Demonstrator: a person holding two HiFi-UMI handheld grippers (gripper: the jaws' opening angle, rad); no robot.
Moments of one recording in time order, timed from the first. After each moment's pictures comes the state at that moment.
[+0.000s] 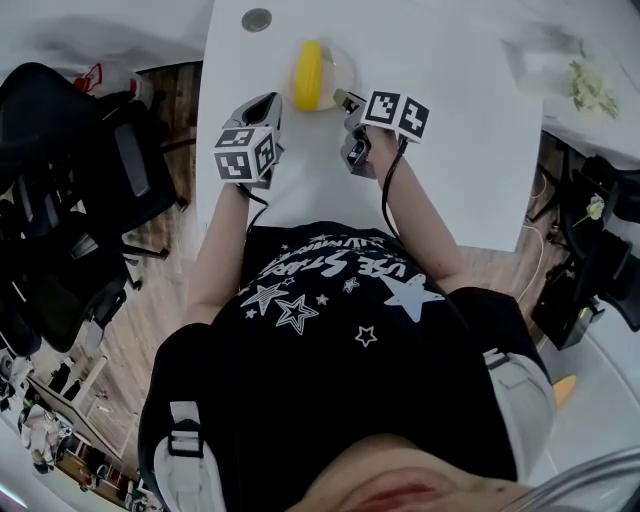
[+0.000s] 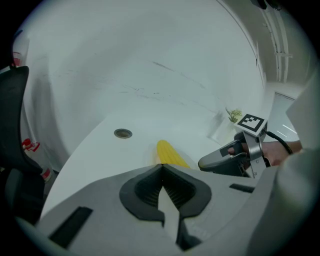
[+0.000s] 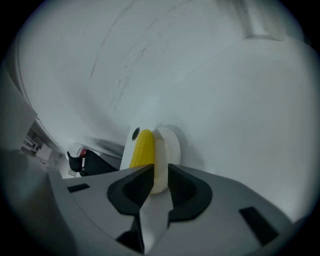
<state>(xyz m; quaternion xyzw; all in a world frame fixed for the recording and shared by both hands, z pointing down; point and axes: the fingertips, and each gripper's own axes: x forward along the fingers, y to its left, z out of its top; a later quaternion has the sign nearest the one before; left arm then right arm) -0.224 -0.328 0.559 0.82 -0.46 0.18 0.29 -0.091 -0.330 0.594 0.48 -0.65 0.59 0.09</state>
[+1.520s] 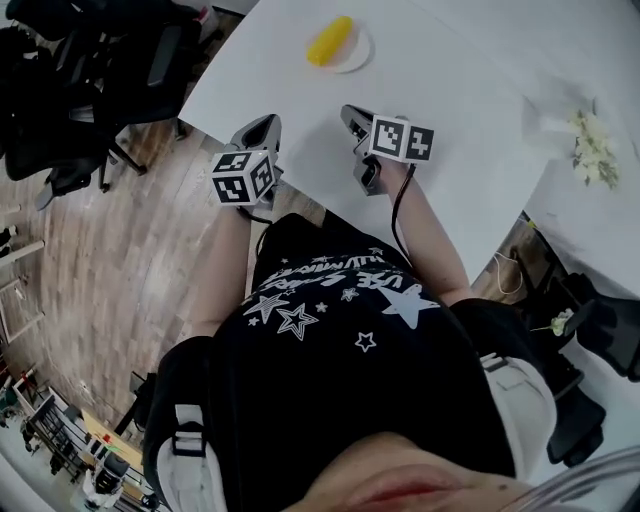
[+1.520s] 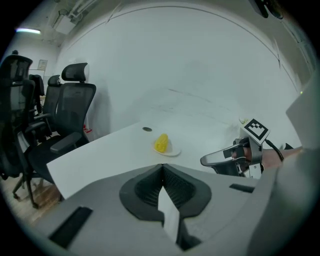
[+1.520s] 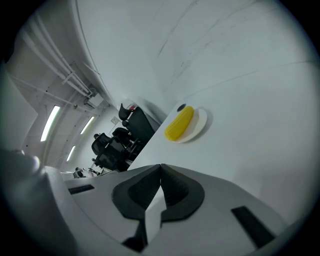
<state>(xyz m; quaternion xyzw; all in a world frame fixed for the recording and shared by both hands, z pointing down) -0.174 -0.125 0.521 0.68 -0.66 0.10 0.30 -0.059 -0.201 0.544 0.22 -0.84 0.46 0.18</state>
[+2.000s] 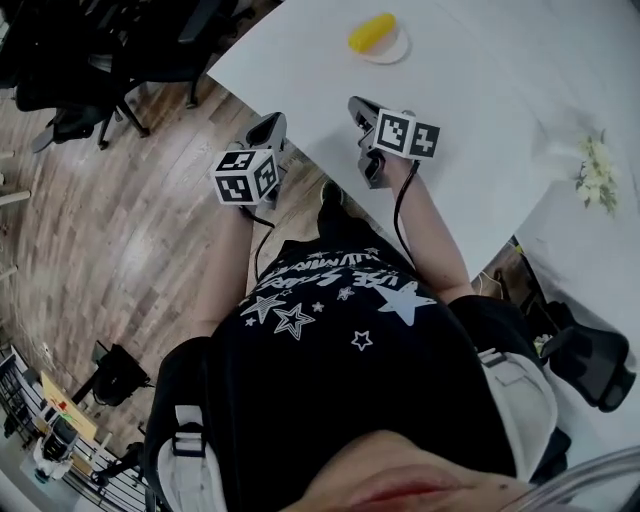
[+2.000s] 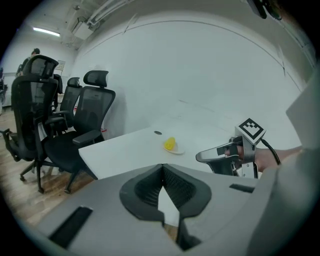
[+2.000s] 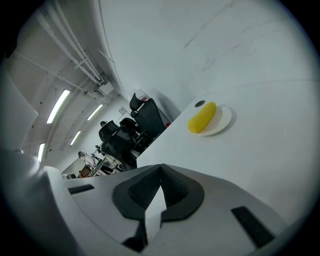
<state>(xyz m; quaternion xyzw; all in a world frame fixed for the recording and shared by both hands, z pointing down) -0.193 -0.032 0.504 0.64 -0.71 0.05 0.30 -0.097 -0.141 0.523 0.18 -0.87 0.40 0.21</state>
